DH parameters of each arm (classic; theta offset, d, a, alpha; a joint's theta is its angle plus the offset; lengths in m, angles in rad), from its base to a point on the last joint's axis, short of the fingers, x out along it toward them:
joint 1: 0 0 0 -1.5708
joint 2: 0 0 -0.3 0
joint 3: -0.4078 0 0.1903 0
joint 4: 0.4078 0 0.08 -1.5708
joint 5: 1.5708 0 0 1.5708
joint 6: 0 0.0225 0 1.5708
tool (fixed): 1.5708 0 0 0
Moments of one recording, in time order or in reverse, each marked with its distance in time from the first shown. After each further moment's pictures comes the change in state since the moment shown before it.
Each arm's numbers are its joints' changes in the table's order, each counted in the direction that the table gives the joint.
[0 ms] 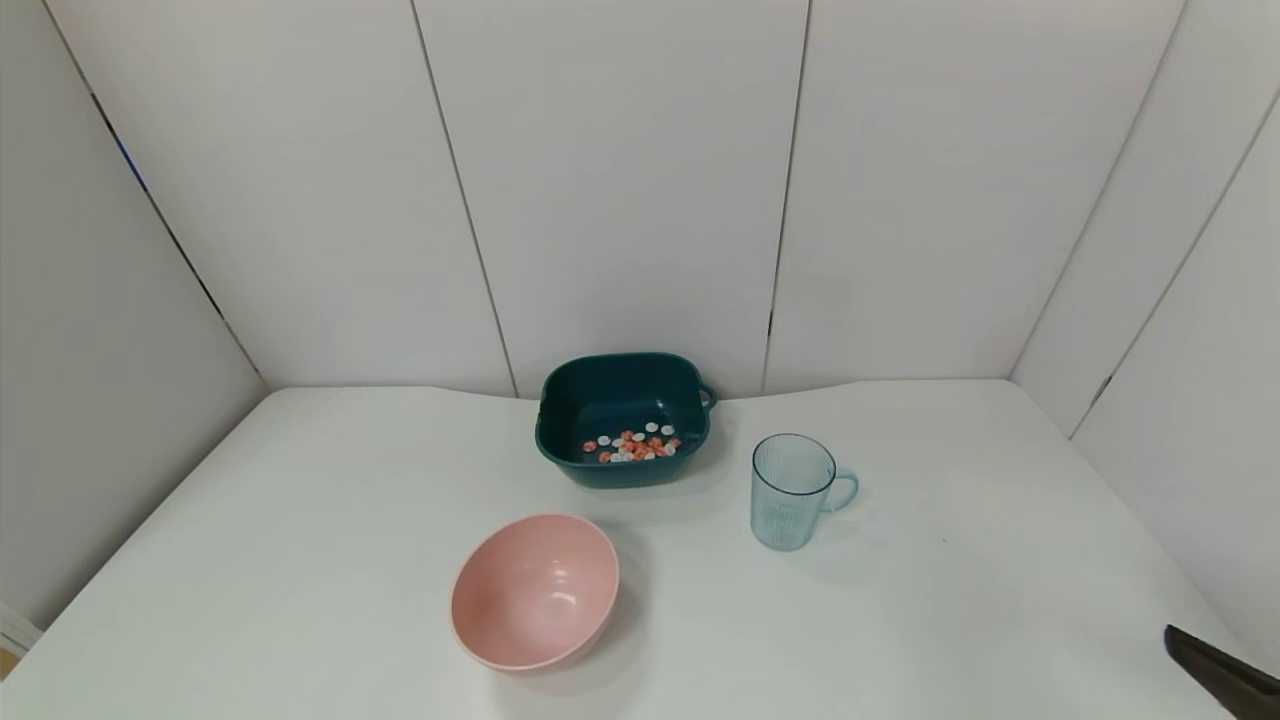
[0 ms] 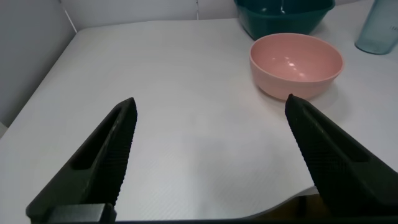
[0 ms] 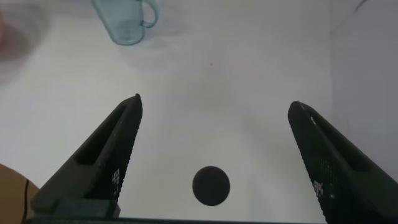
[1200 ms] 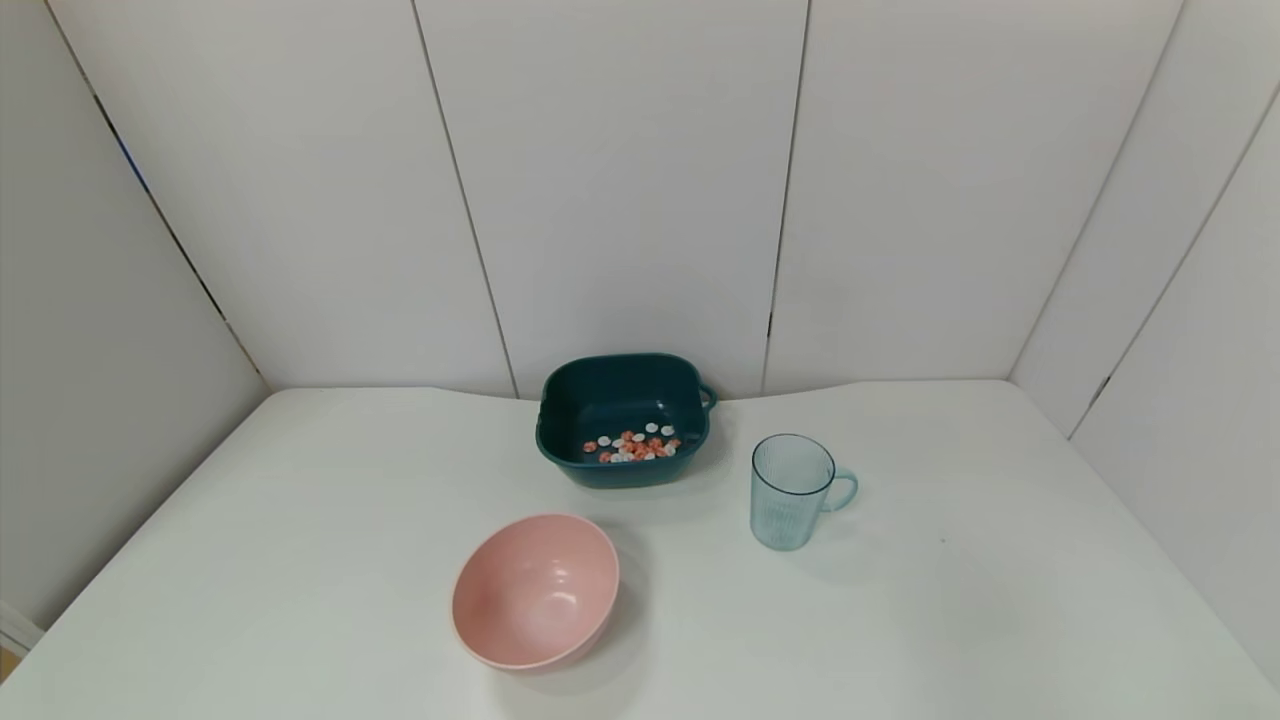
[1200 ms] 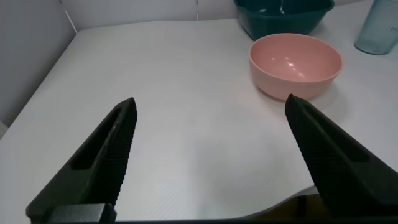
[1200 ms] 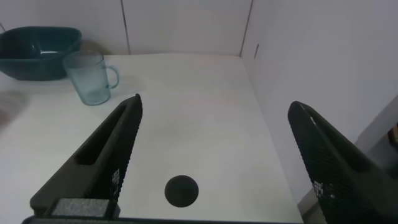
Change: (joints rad) left arm 0.000 0.000 0.000 0.000 0.000 0.000; right arm -0.323 -0.732 0.125 0.168 -0.116 -0.008
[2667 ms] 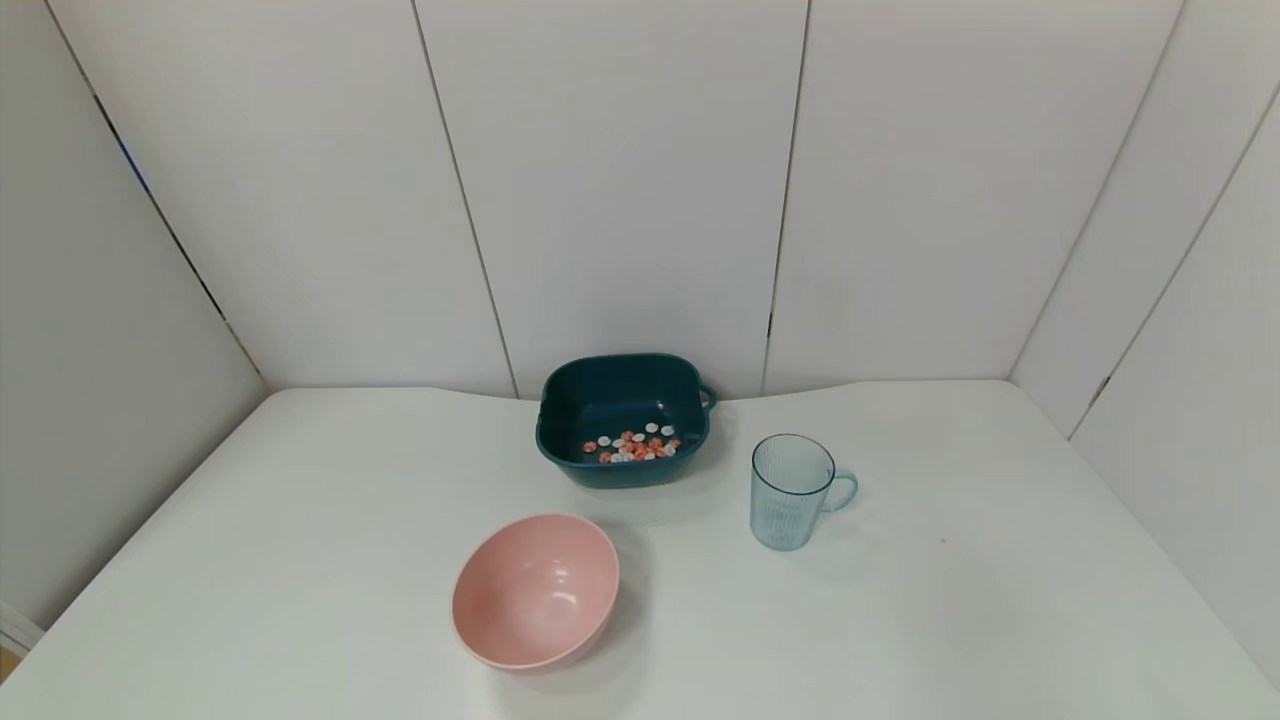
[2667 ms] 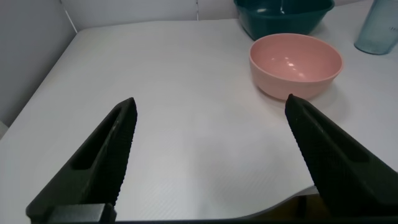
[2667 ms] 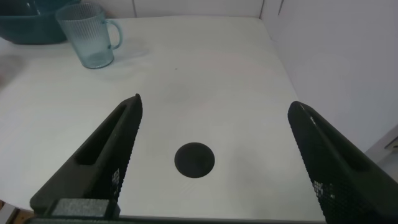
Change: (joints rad) left arm 0.000 0.000 0.000 0.000 0.000 0.000; right arm 0.000 -0.083 0.275 -0.110 -0.039 0.043
